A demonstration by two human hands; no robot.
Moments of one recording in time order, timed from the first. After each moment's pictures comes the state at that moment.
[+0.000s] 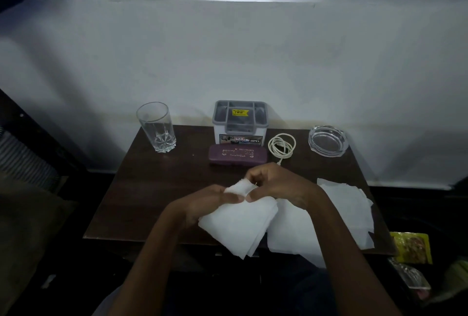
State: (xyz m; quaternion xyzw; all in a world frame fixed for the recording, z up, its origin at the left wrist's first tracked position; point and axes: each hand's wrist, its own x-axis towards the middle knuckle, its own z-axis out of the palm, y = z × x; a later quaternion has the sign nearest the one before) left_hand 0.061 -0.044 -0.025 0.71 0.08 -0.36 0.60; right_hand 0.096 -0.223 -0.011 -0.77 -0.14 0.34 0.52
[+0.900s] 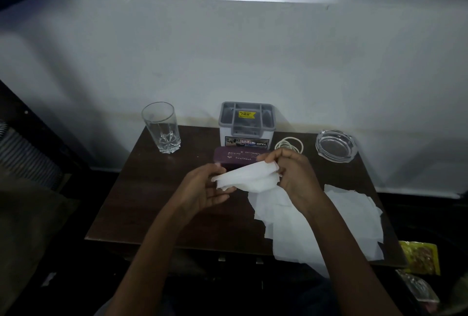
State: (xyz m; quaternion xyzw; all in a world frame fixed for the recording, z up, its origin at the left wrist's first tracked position) left_hand 0.074 -0.030 -0.025 0.58 0.20 -0.18 0.77; right_hand 0.108 -0.215 -0.018 -0.66 0.06 0.11 0.74
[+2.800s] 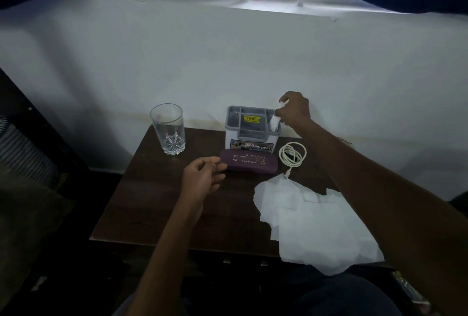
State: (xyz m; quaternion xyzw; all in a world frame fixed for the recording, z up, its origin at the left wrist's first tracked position) left_hand 0.078 -0.024 -0.023 0.66 0.24 -0.02 0.71; right_hand 0.256 -0.207 0.011 -0.91 0.06 -0.06 0.41
